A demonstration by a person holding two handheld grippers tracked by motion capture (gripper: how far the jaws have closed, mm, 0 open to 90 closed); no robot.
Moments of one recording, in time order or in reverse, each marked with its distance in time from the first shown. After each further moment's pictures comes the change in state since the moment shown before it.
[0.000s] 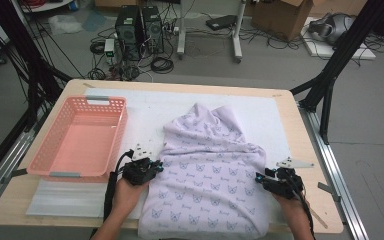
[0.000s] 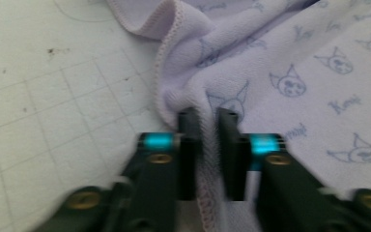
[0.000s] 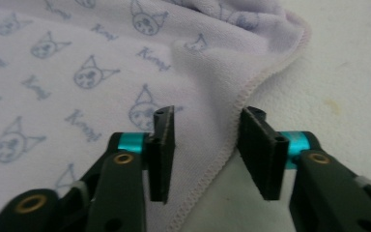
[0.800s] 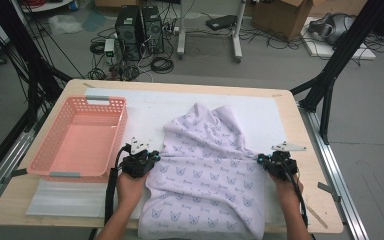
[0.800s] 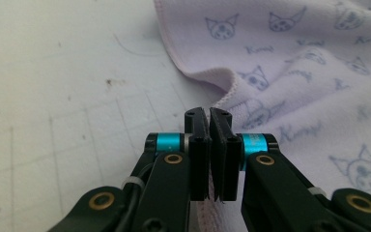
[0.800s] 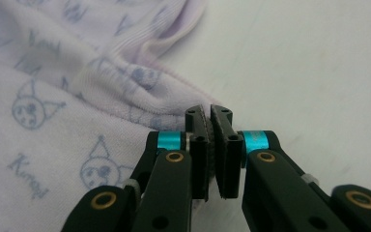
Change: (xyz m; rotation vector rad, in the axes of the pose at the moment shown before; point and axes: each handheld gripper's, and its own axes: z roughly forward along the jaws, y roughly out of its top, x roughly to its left) left arm 0.008 0.015 0.009 -0.103 0.133 -0.024; right arm -0.024 0.036 0.033 -0.037 -0.093 0.001
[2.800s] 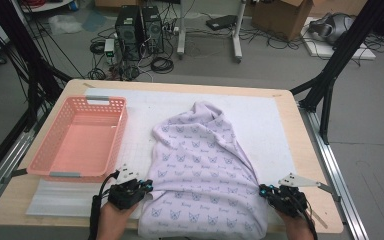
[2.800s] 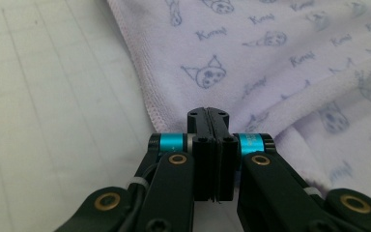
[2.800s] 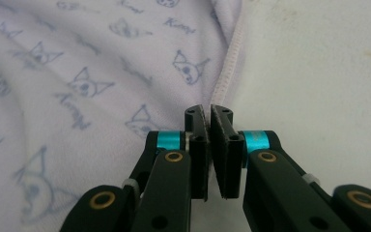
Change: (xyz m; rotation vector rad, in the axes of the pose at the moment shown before) left arm -0.018 -0.054 -0.078 0.098 -0.151 0.007; right arm 0.042 -0.063 -0.073 0.038 0.159 -0.028
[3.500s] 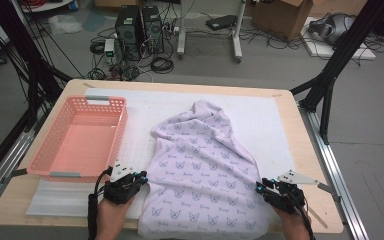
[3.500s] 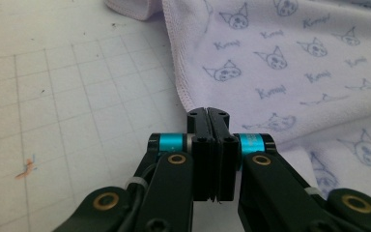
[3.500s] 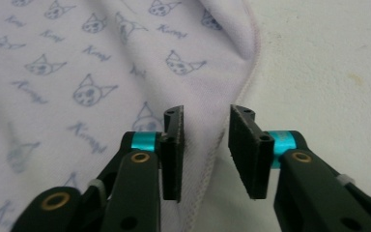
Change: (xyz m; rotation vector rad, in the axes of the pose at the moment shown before) left arm 0.013 0.011 0.007 -0.087 0.097 -0.004; right arm -0.002 0.009 0.011 -0.056 -0.048 0.031
